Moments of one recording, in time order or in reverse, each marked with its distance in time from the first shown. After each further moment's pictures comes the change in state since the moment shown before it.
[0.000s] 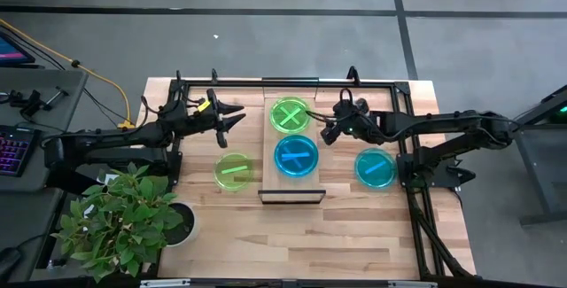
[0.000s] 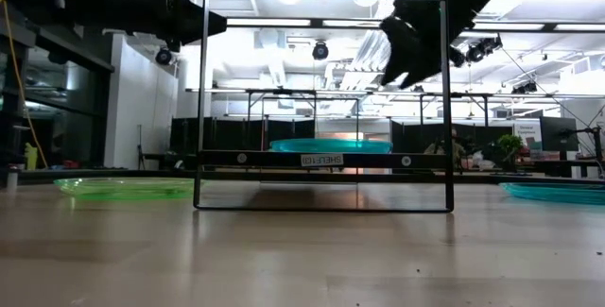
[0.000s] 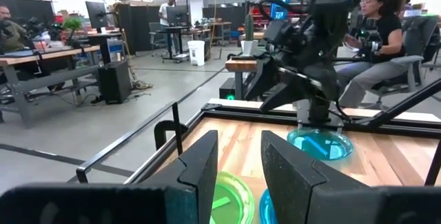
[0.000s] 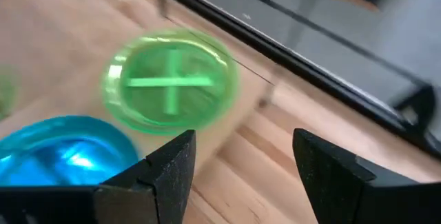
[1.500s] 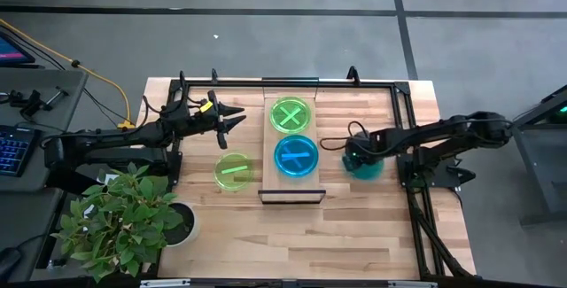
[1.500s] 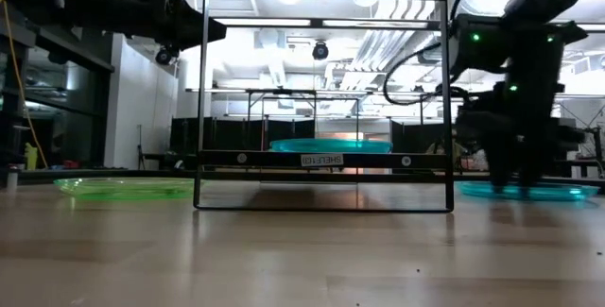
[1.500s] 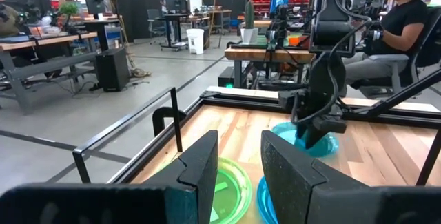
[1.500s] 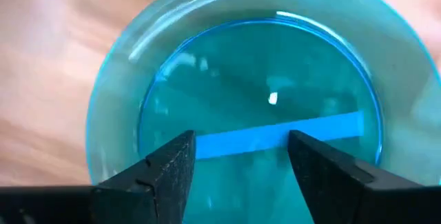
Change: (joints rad) left arm 0.000 0.000 0.000 -0.048 0.000 -0.011; right arm 0.033 0.039 -0.338 -0.246 -0.449 0.629
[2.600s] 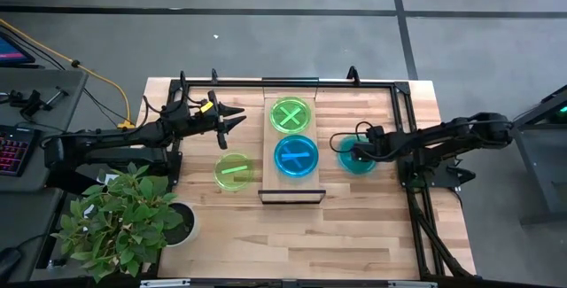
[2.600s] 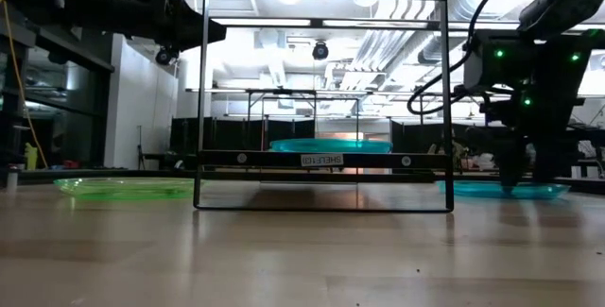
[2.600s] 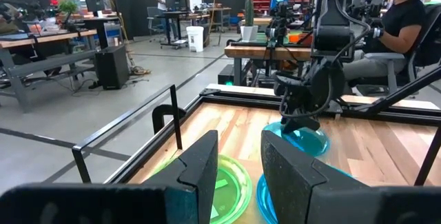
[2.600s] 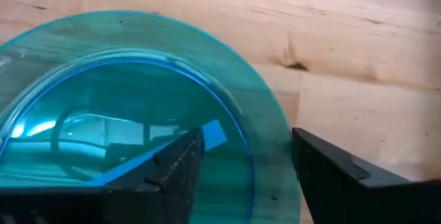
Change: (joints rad) left arm 0.000 0.000 0.000 -0.010 0.000 0.000; right arm 0.026 -0.010 -0.106 -0.028 0.294 0.245
